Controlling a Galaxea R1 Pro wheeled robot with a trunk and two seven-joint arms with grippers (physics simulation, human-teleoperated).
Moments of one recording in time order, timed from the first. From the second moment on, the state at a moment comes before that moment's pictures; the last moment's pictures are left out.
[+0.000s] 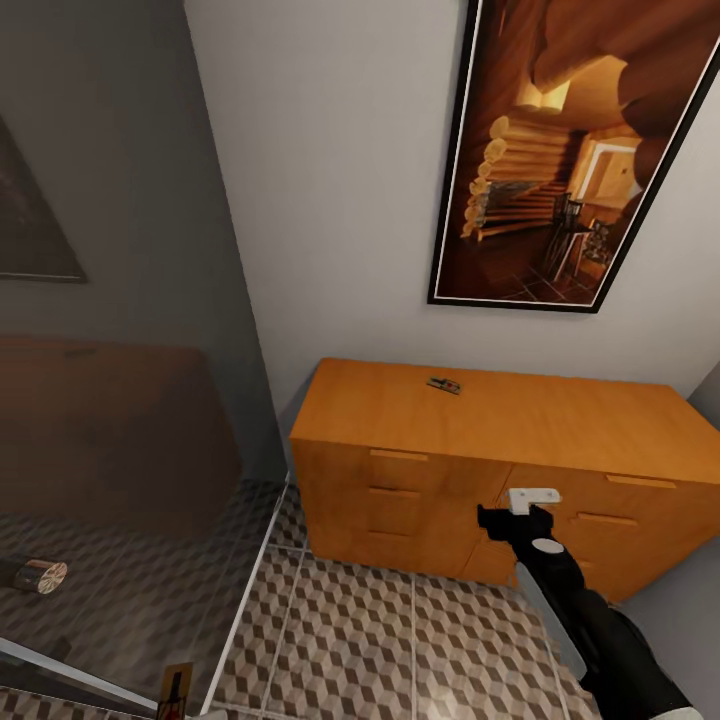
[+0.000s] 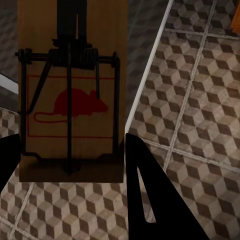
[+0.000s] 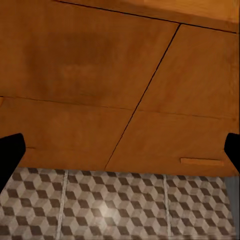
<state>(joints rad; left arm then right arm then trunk) -0.37 -0.03 -0.75 0.07 0.76 -0.64 0.32 -0.41 -0.18 0.23 -1.28 -0.27 0.51 -0.35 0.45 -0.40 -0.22</state>
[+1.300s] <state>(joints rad) -0.37 -0.04 -0.75 0.07 0.76 -0.64 0.32 -0.86 -0.22 0.10 -1.38 -0.27 0.98 -0.35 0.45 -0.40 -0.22</state>
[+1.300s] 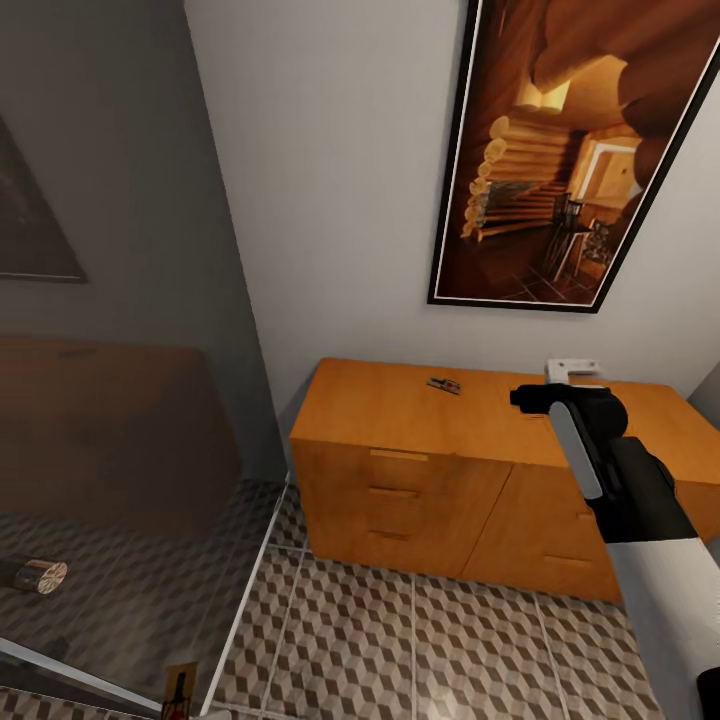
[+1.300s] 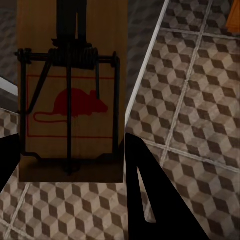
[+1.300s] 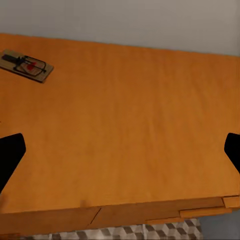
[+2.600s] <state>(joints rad) -0.37 -0.05 -0.75 0.07 0.76 -0.61 0.32 -1.00 -0.18 0.21 -1.18 -0.27 0.98 -0.20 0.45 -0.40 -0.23</state>
